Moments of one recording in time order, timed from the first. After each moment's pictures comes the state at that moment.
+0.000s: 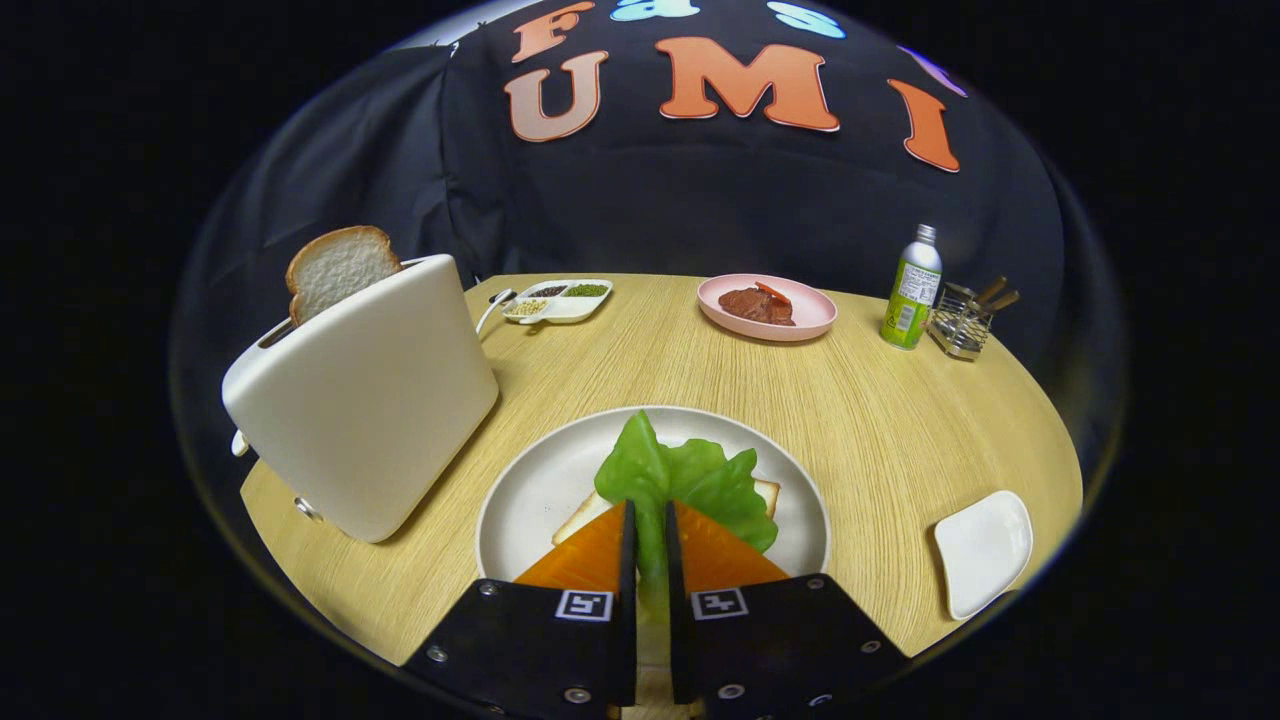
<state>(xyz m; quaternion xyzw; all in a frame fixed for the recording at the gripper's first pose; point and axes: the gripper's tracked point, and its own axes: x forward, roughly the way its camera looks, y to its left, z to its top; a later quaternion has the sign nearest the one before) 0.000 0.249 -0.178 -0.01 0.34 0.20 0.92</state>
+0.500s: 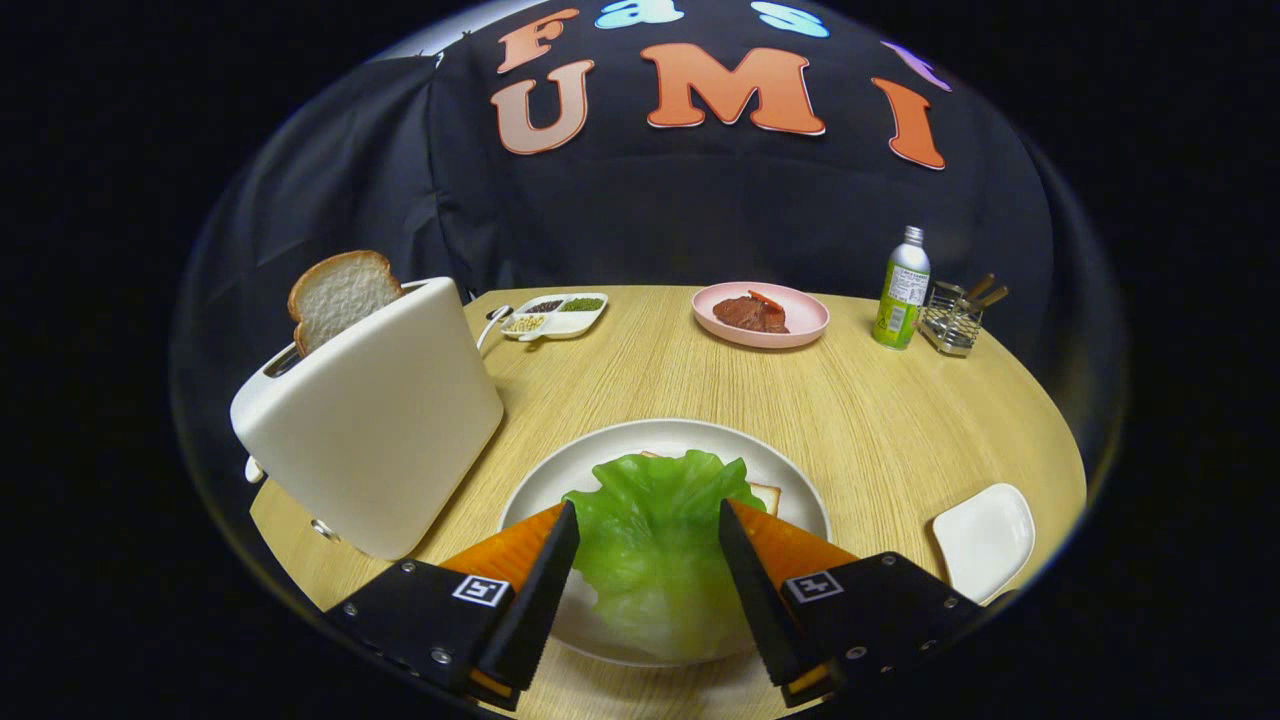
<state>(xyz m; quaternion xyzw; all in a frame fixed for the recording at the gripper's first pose) 0.003 0.249 -0.157 0.01 0.32 0.17 0.93</state>
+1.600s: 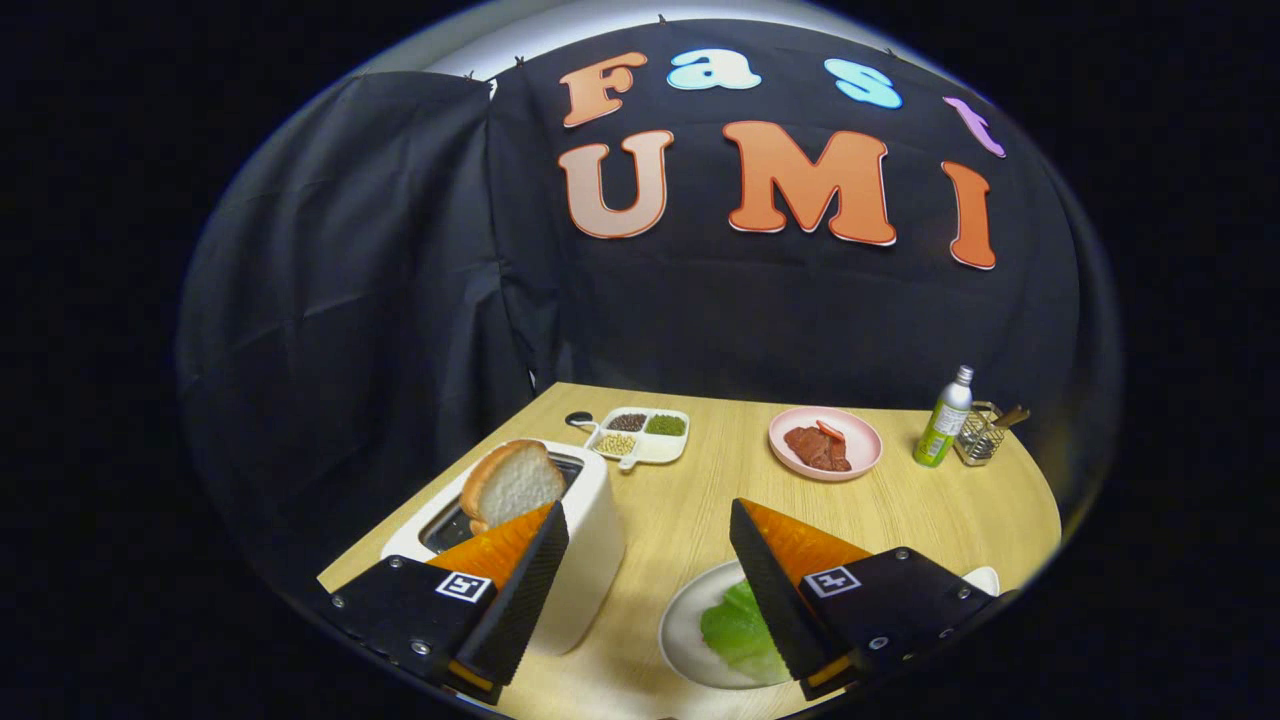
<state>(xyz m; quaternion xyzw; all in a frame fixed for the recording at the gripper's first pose) 0.022 0.362 0.002 0.02 0.23 0.23 0.95</state>
